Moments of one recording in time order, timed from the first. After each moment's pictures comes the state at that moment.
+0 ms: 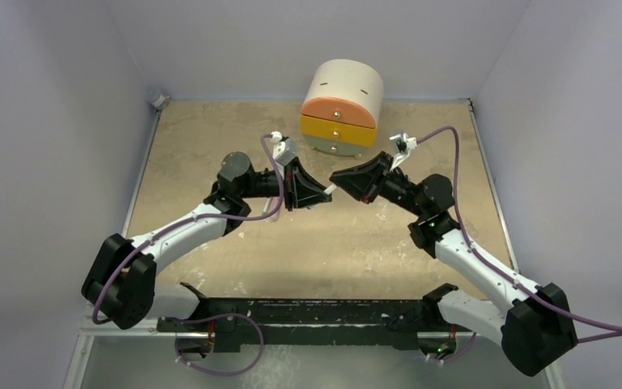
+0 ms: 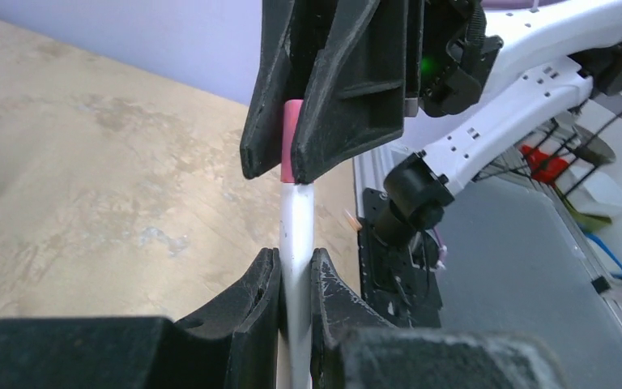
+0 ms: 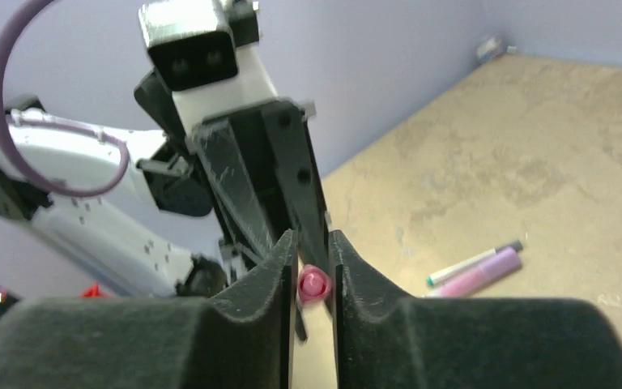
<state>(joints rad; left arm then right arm) -0.58 1.34 0.81 0.63 0.94 -0.43 0.49 1.03 0.59 0.72 -0.58 0.70</state>
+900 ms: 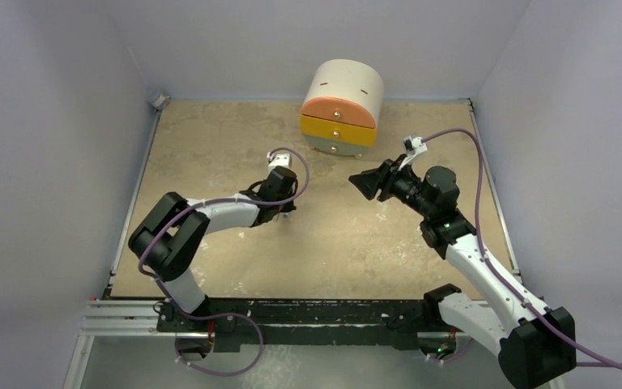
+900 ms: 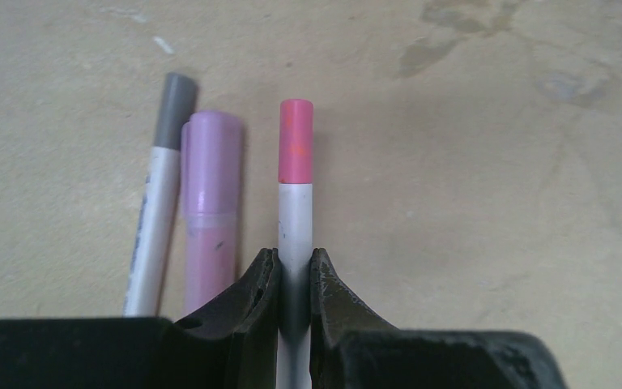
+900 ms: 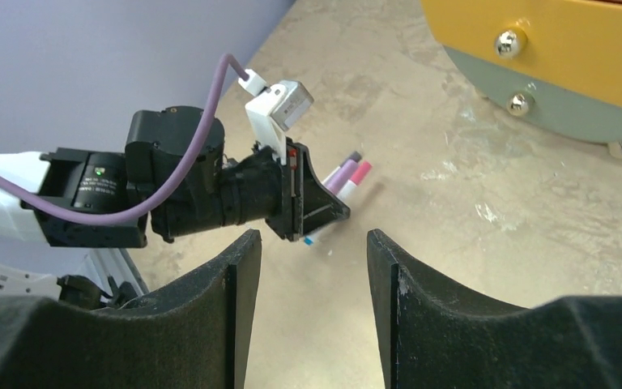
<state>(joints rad) -0.66 1.69 0.86 0.07 -0.28 -0.55 0.36 0.94 0.64 0.23 -0.40 0.50</state>
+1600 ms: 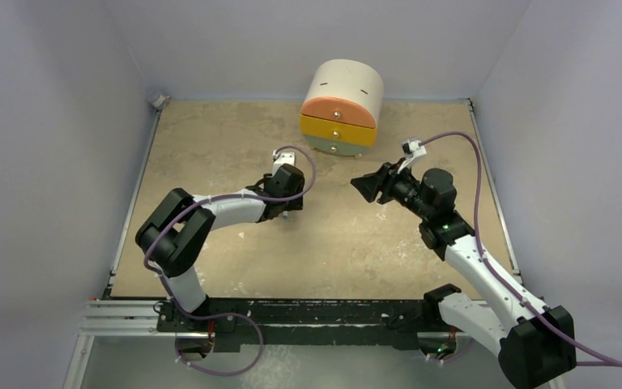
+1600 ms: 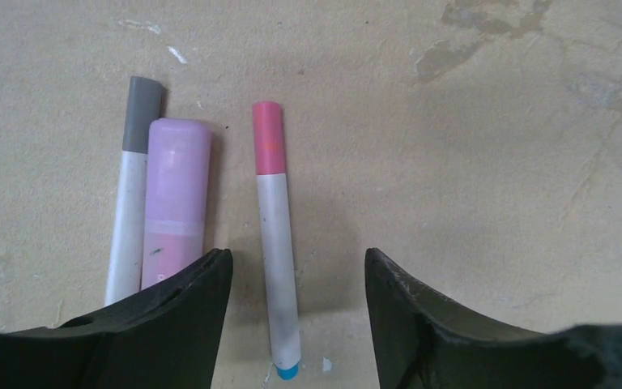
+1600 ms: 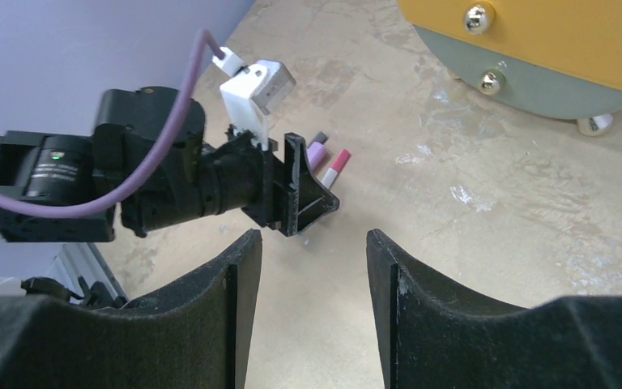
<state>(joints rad) -0.68 1.75 0.94 -0.04 -0.39 -0.53 0.36 0.94 0.61 0.19 -0.37 0.46</state>
